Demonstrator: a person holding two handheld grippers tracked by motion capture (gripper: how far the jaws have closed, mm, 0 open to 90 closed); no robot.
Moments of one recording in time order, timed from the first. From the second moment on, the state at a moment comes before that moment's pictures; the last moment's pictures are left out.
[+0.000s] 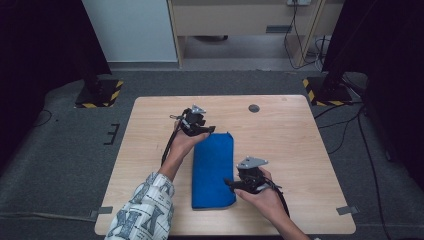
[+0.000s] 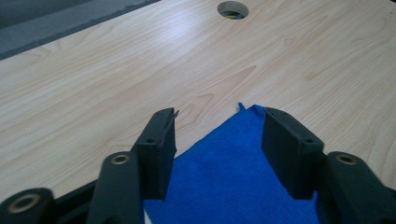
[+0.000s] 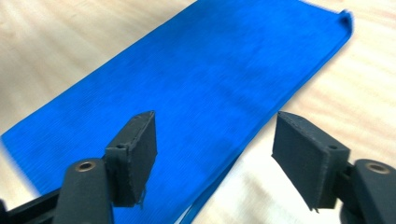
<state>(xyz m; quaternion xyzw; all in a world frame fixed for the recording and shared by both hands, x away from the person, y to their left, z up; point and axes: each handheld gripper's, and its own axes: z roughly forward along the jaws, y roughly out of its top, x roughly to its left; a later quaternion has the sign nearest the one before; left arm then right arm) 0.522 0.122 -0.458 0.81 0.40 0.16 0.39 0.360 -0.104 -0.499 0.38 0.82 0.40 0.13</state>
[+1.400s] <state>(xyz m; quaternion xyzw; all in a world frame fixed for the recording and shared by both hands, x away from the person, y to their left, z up) 0.517 0.164 -0.480 0.80 0.41 0.16 0.40 0.485 -0.086 -0.499 0.41 0.81 0.39 0.16</state>
